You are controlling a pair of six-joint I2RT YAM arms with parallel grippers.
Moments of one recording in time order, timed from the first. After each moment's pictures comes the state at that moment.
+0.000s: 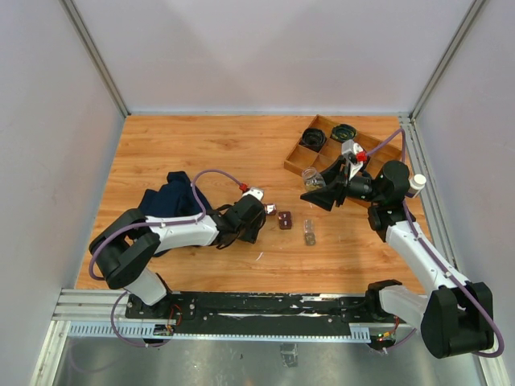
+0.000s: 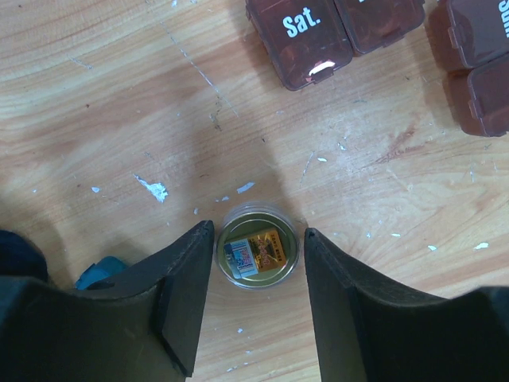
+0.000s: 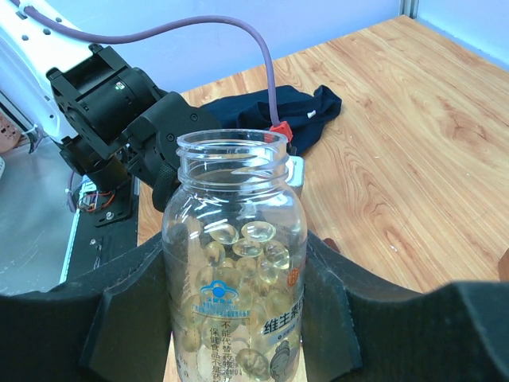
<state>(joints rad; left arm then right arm) -0.89 1.56 0.75 -0.14 -0.29 -0.44 0.18 1.06 0.64 0.50 -1.15 0.28</state>
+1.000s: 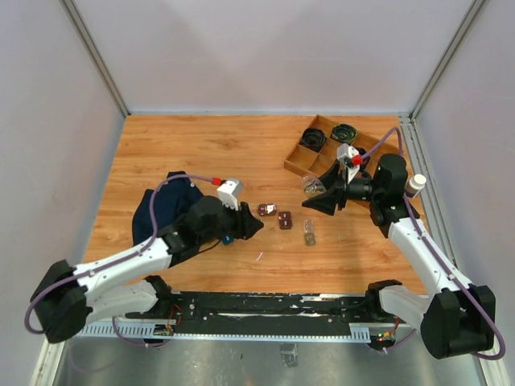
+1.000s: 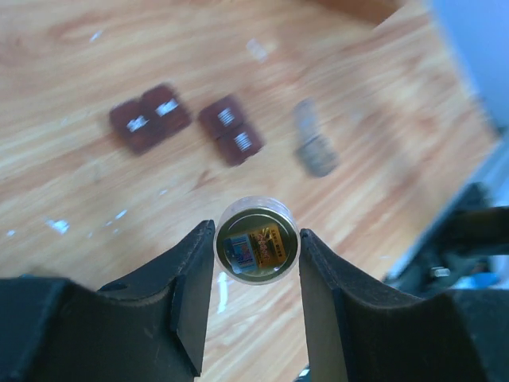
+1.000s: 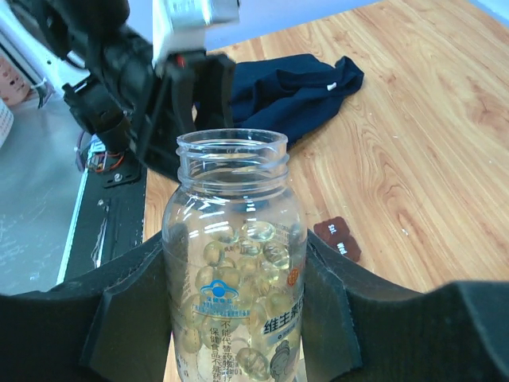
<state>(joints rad) -0.87 1.10 0.58 0.03 -0.07 -0.50 0.18 1.06 0.68 0.27 -1.23 0.09</state>
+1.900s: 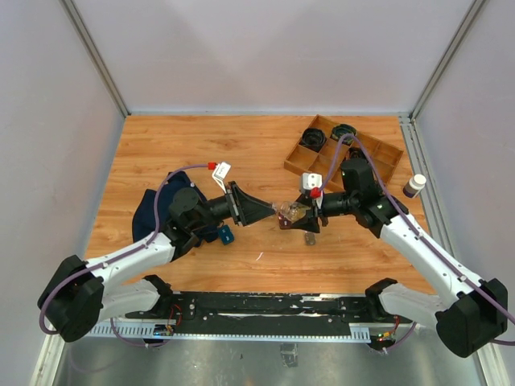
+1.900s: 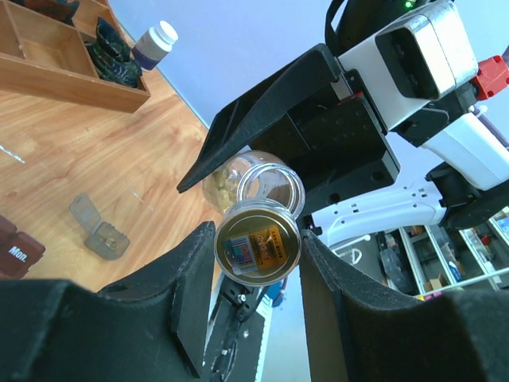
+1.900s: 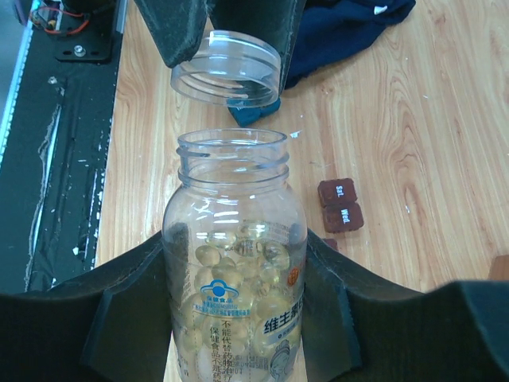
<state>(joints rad) -0.68 1.10 0.49 0.73 0.53 -0.92 0.48 1.07 0.86 -0.41 -0.94 -0.60</state>
